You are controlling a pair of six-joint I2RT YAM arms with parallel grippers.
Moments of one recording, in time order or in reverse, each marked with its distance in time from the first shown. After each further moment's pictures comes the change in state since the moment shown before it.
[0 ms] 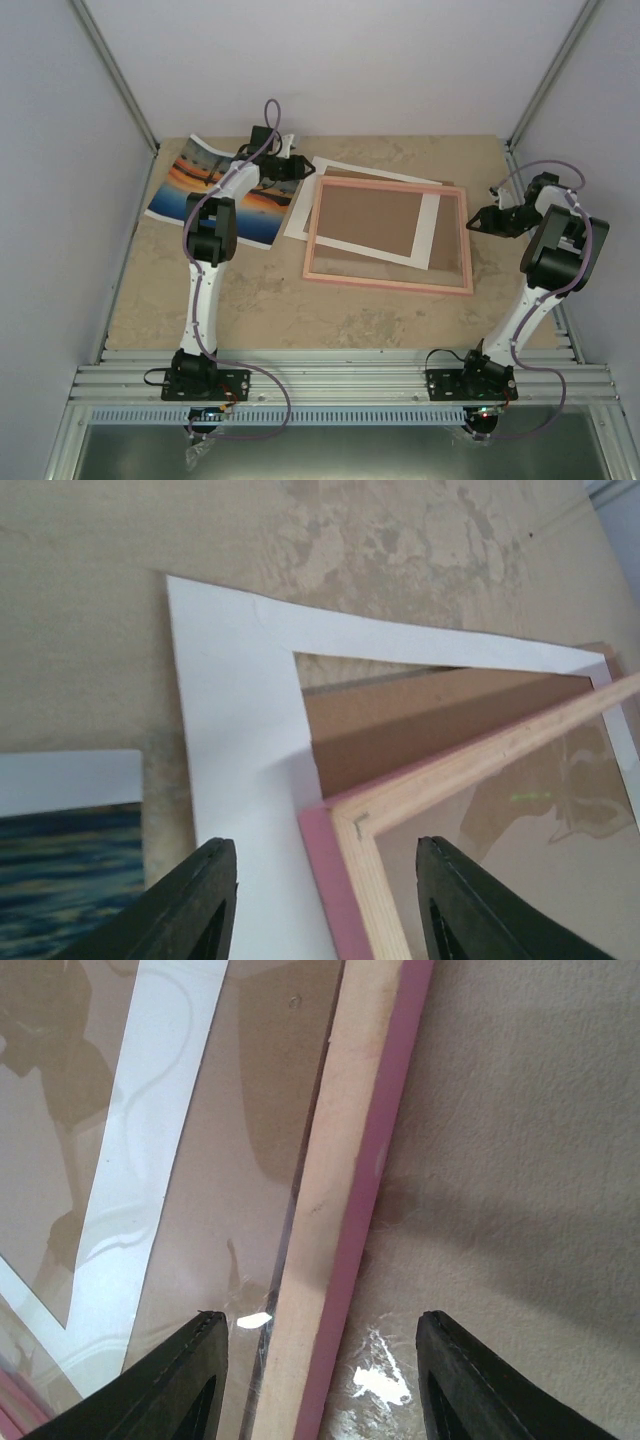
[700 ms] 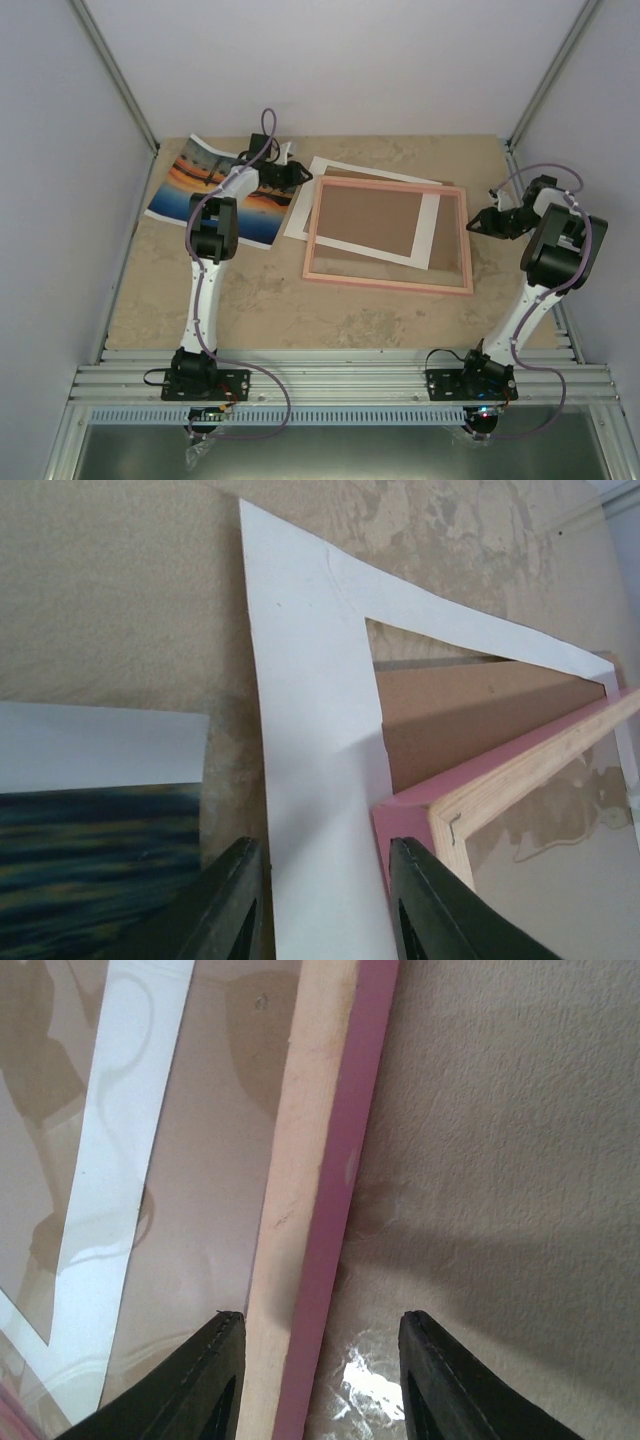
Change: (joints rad) left arm 0.028 0.104 0.050 0.019 0.068 -0.080; right arm -0.006 0.018 -0.015 0.040 -0.006 0.023
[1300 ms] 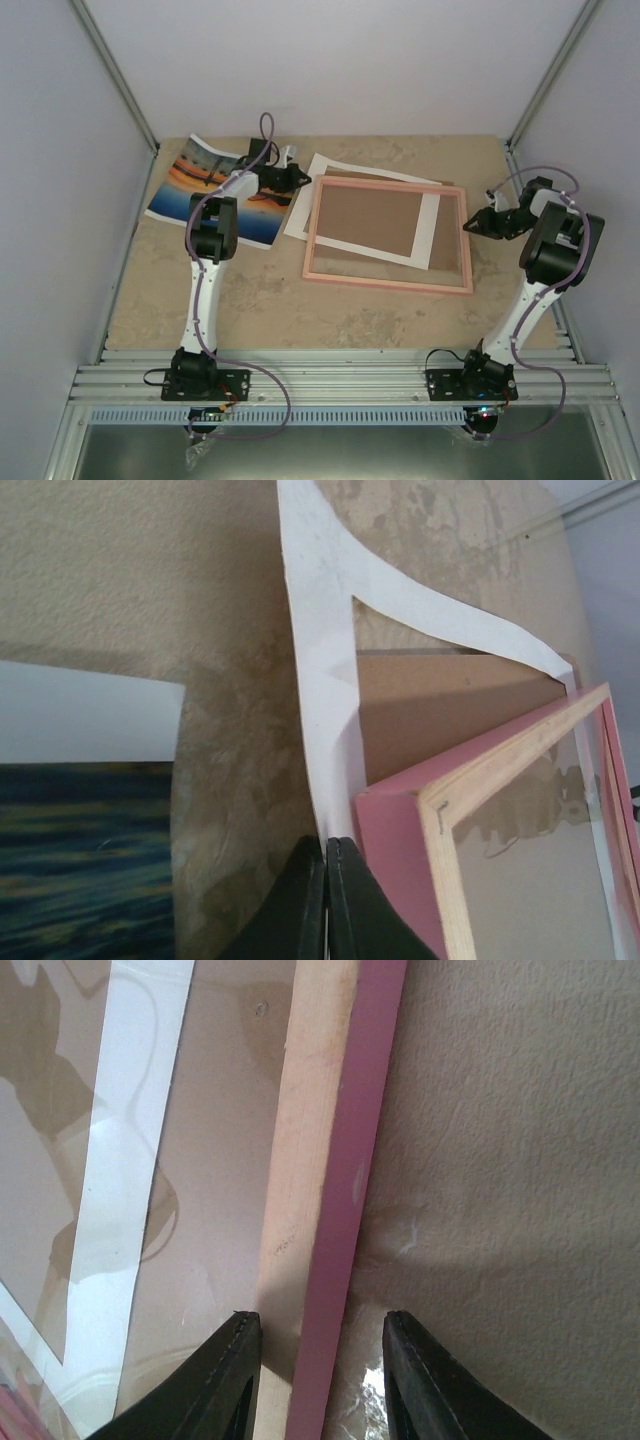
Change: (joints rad) left arm 0.002 0.002 -0.065 0.086 0.073 -0.074; right arm 0.011 0.042 -0.001 0.028 -0.044 0.041
